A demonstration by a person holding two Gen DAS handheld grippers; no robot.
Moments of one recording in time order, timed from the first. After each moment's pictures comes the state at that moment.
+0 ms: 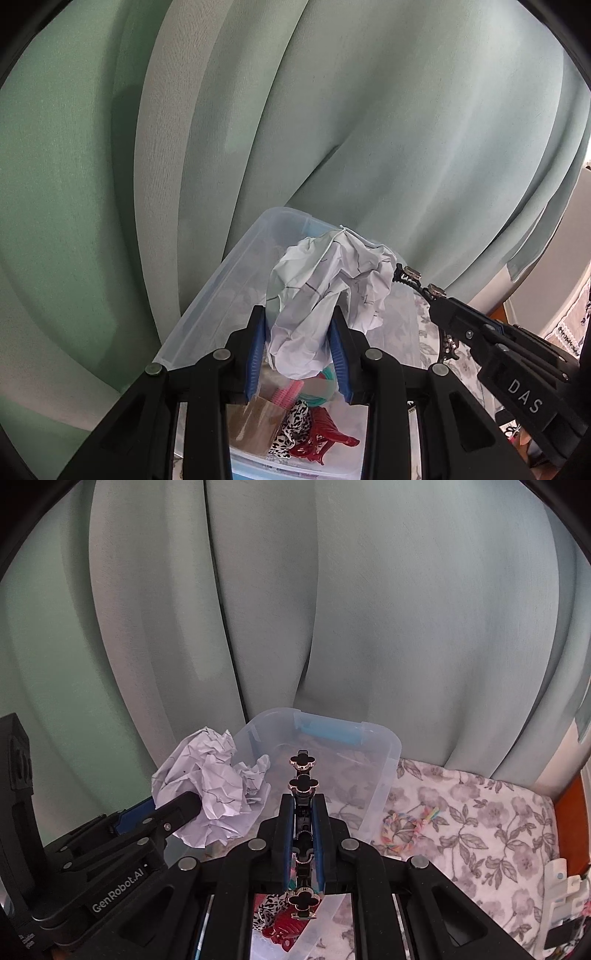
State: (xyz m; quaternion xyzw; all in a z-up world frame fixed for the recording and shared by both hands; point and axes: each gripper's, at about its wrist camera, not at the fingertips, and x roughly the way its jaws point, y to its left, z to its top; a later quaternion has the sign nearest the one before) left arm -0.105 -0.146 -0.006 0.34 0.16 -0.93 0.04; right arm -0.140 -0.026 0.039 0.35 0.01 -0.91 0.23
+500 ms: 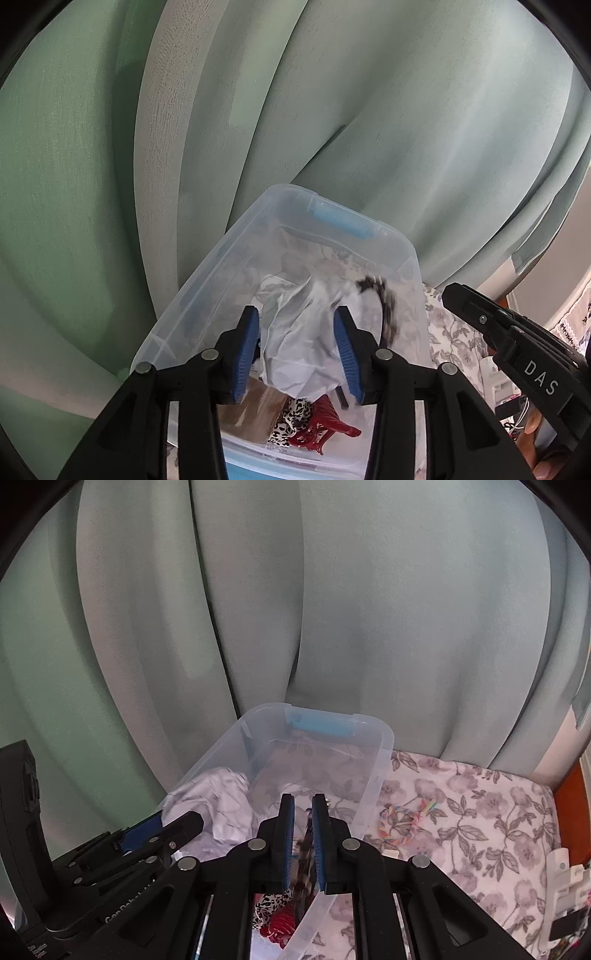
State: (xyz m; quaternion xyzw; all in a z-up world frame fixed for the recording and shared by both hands) left arm -0.110 -0.147 -0.025 0.36 0.17 -0.92 0.04; right arm -0.141 -0.020 0.035 0.36 0.00 -0.91 0.22
